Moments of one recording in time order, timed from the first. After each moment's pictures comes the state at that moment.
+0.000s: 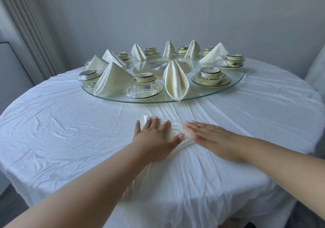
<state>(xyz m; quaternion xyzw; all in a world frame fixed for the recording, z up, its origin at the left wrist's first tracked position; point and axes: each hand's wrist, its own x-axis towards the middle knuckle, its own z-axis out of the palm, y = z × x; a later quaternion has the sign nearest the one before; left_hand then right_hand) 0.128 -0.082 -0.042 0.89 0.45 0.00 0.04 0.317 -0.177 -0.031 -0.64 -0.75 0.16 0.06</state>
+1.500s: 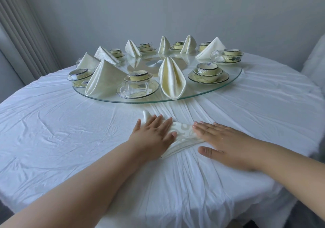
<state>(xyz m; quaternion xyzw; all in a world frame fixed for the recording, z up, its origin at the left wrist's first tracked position) 0.136 -0.059 -0.045 0.92 0.39 -0.02 0.04 0.329 -0.193 -0.033 -0.67 -0.73 0.07 -0.05</state>
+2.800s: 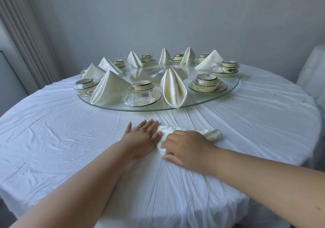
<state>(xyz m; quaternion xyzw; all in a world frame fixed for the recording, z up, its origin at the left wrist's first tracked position) 0.112 -0.019 -0.046 0.91 0.42 -0.02 0.07 0.256 -0.149 -0.035 -0.54 -0.81 -0.17 0.15</state>
